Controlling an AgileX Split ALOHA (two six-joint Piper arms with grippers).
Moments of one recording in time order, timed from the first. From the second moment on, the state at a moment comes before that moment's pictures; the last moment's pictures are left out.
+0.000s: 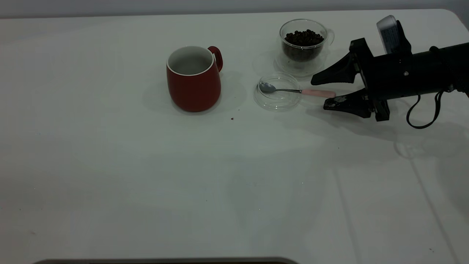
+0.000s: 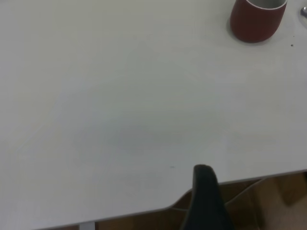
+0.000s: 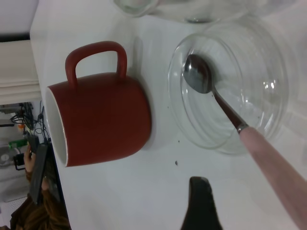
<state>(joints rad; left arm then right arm) -0.09 -0.02 -0.49 -0.06 1.14 0.06 -0.03 2.55 -1.16 1.80 0.93 -1.32</state>
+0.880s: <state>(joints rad) -0.09 -0.02 -0.49 -0.06 1.14 0.06 -0.03 2.55 -1.19 1.80 0.92 -1.28</state>
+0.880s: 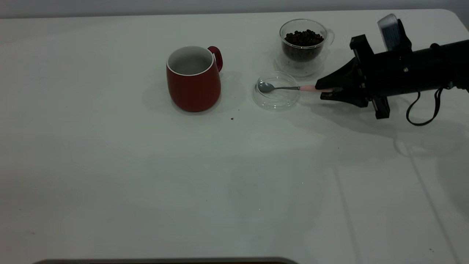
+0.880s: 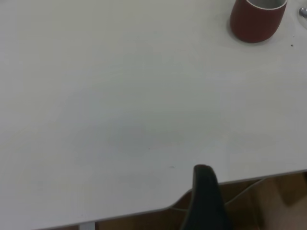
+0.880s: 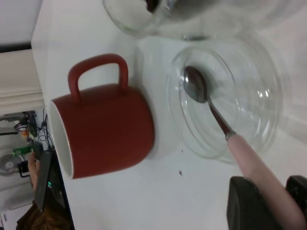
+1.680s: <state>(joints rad) -0.09 -0.02 -0.49 -0.06 1.14 0.06 -0.10 2.51 -1.20 1.61 0.94 -1.24</state>
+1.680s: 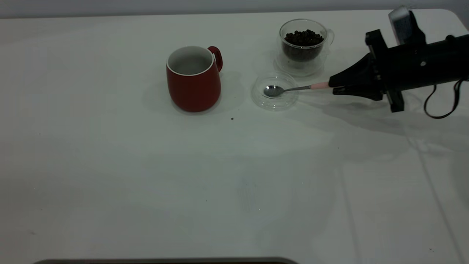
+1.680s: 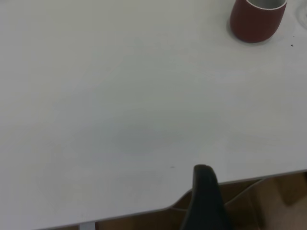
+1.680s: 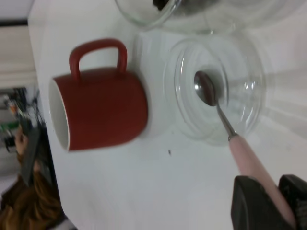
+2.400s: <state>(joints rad) -0.09 -0.02 -0.49 -0.06 1.14 0.06 -0.14 2.24 -1.26 1.47 0.88 -1.16</state>
